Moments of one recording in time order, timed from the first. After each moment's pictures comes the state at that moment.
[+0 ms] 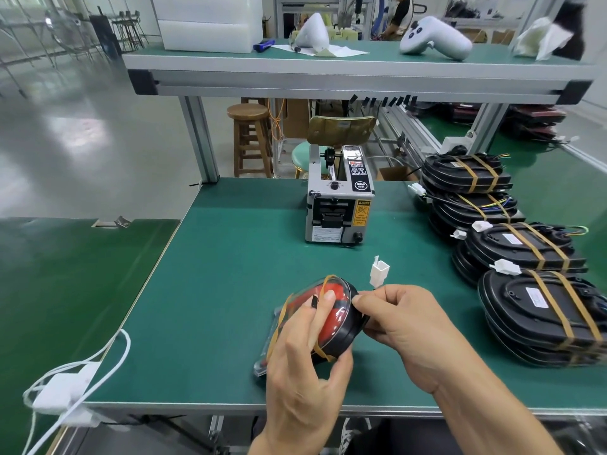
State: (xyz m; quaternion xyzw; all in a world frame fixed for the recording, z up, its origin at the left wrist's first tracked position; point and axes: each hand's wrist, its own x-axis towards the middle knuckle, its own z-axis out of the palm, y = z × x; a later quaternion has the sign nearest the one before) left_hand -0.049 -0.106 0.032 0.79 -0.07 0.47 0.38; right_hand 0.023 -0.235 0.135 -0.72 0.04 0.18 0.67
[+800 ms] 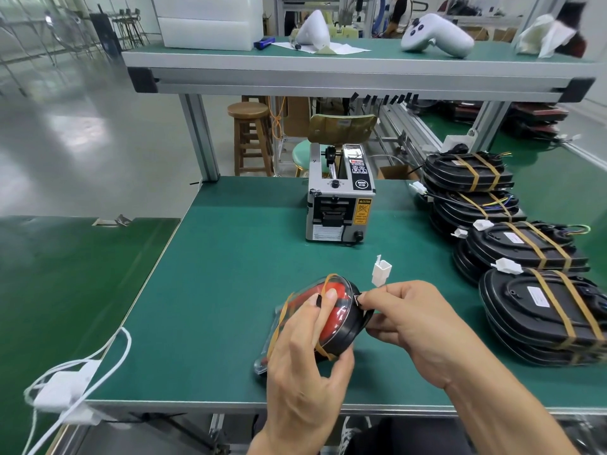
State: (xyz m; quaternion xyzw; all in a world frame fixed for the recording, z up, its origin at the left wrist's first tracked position) left_hand -0.047 -0.106 0.035 0.79 -0.08 0.48 0.37; right_hand 0.030 -0.241 0.140 -0.73 0.02 0.21 0.64
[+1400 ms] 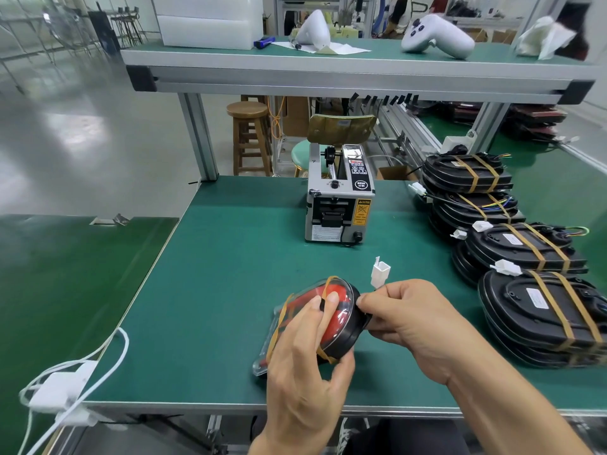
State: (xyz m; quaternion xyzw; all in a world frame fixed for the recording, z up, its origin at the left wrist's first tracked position) left_hand -0.046 -0.108 0.031 0.80 -0.08 0.48 0.35; right_hand 0.033 -0.242 0.145 -0.75 0.02 0.22 0.63
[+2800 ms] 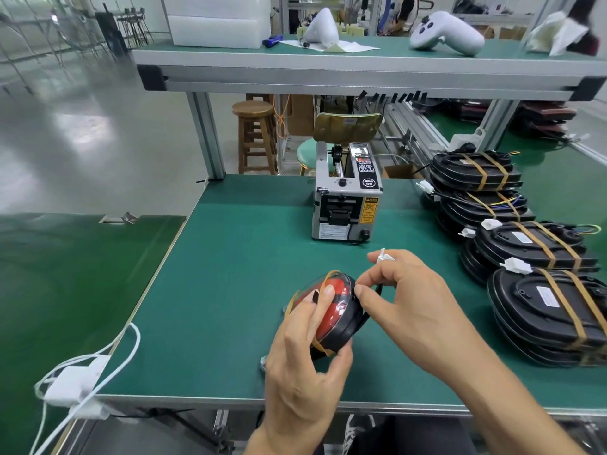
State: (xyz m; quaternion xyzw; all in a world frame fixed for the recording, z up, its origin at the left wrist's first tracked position) left_hand -0.051 -0.095 0.037 0.79 -0.04 0.48 0.38; right_hand 0.024 -0.238 0.154 -0.91 -0.21 -0.02 0.37
